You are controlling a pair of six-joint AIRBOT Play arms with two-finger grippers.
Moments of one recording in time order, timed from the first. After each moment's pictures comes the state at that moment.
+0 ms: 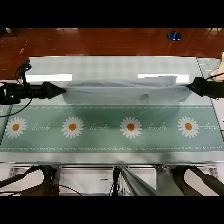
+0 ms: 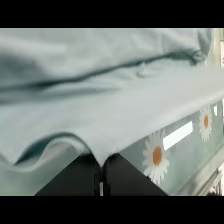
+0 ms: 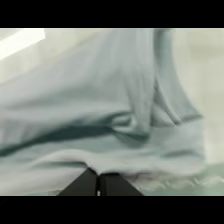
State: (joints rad) left arm 0.28 -1.31 0.93 0.49 -1.17 -0.87; right arm -0.35 -1.09 0.93 -0.94 0.88 1.29
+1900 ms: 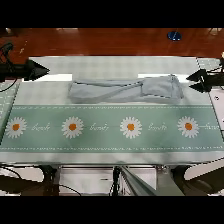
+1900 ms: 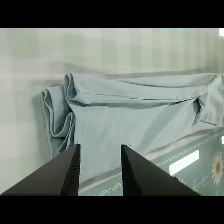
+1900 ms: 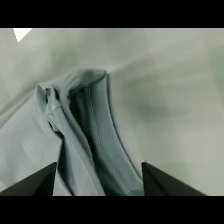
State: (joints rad) left arm 0.41 -1.66 1.44 0.58 -1.30 -1.00; right arm -0.56 -1.87 1.55 -0.79 1.27 1.28
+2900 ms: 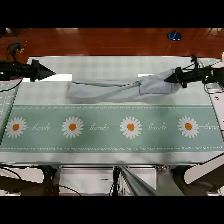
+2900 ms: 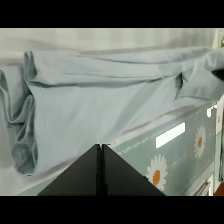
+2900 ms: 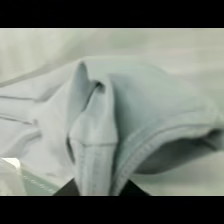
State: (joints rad) left arm 0.32 -1.66 1.44 0.57 -1.37 -1.05; right arm -0.34 -1.85 1.56 -0.70 1.31 1.24
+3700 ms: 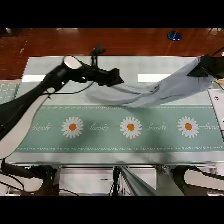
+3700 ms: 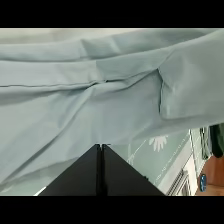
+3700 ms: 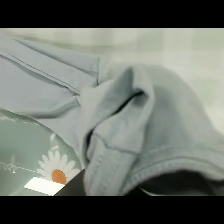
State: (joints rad) left arm -0.47 -1.70 1.44 0.51 -0.85 -1.30; right arm -0.34 -1.39 1.56 -1.02 1.56 1.37
